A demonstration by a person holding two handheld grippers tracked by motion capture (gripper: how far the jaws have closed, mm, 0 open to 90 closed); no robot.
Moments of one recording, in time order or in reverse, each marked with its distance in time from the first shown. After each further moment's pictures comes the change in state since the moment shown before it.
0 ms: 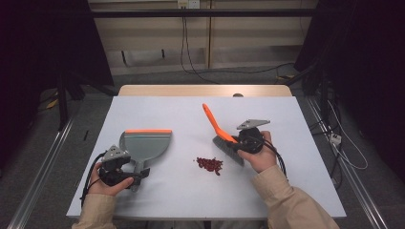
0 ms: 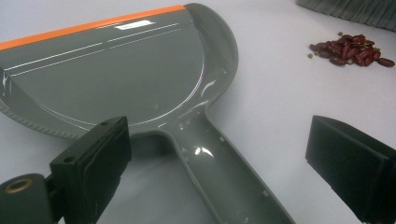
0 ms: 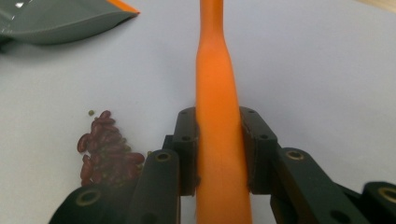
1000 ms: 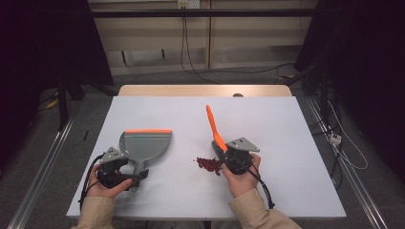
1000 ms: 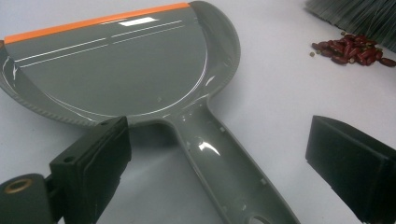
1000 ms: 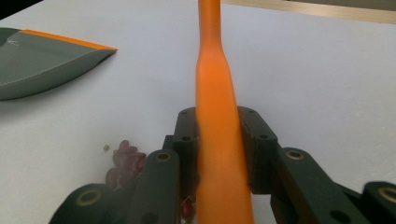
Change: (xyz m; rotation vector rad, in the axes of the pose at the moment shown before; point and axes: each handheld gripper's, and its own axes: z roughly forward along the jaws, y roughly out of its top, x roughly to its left) left arm -0.002 -0.004 -0.005 -0.001 0.024 -0.015; right arm 0.075 -0.025 0.003 -0.181 -0.273 0.165
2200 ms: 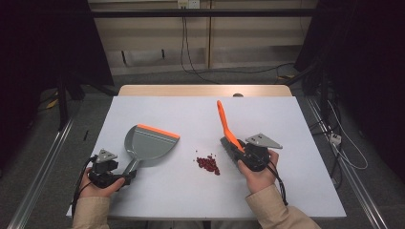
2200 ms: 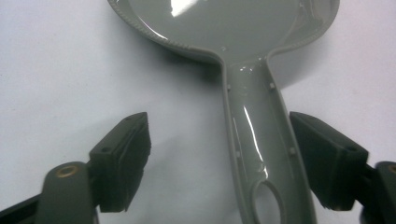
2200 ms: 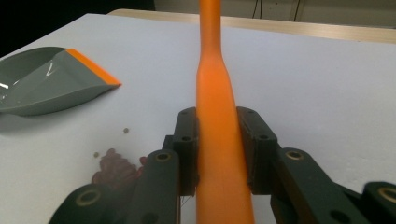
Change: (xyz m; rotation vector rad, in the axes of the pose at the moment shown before) left arm 0.020 -0.010 -0.007 0.116 0.158 -0.029; right arm -0.044 0.006 -0.022 -0.058 0.066 0.018
